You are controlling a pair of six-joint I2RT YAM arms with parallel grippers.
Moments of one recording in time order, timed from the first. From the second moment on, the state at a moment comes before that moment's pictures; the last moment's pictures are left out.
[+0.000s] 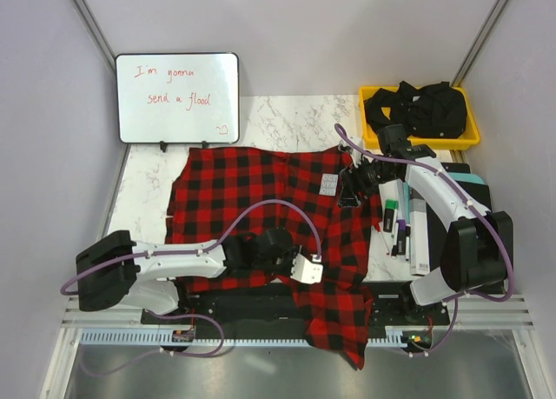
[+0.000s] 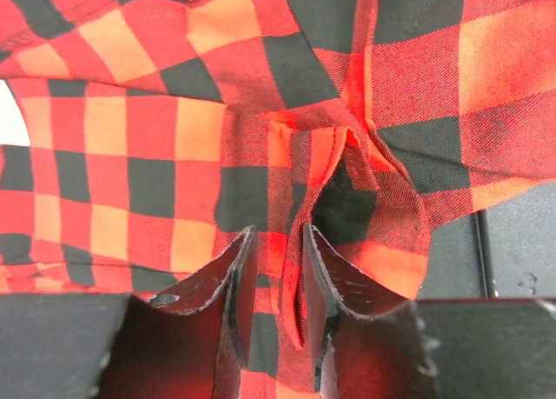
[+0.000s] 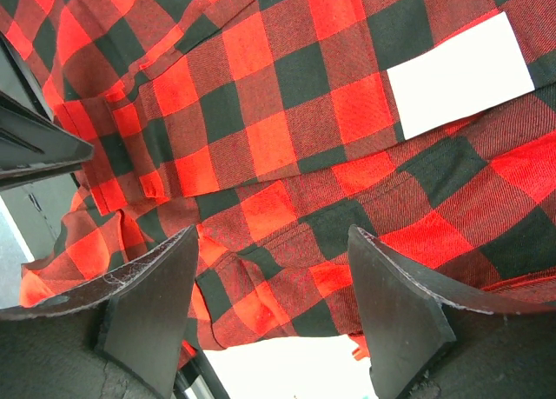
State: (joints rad) left arm -1.21 1.31 0.64 -0.10 0.08 0.67; right arm 0.19 1.51 1.16 -0.80 -0.72 -0.48
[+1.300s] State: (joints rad) left arm -0.86 1.33 1.04 -0.31 0.33 0.48; right arm 0.33 1.15 0.91 -0.56 -0.95 -0.72
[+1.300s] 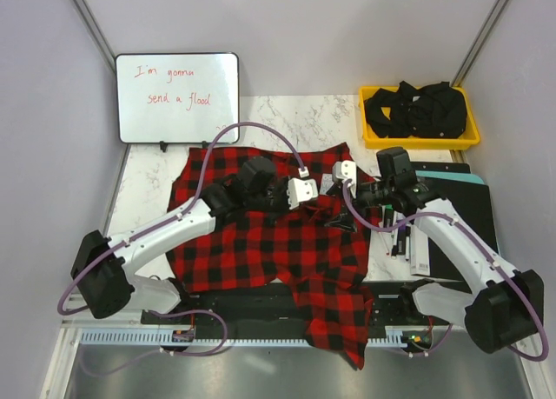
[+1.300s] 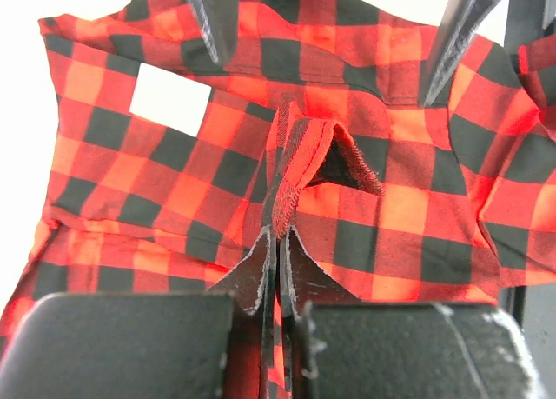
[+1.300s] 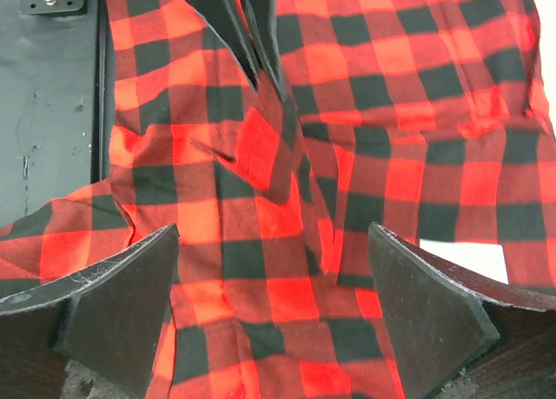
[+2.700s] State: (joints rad) left arm 0.14 1.71 1.32 -0.57 0.42 0.75; right arm 0.40 1.14 1.27 -0.38 -0.76 -0.40
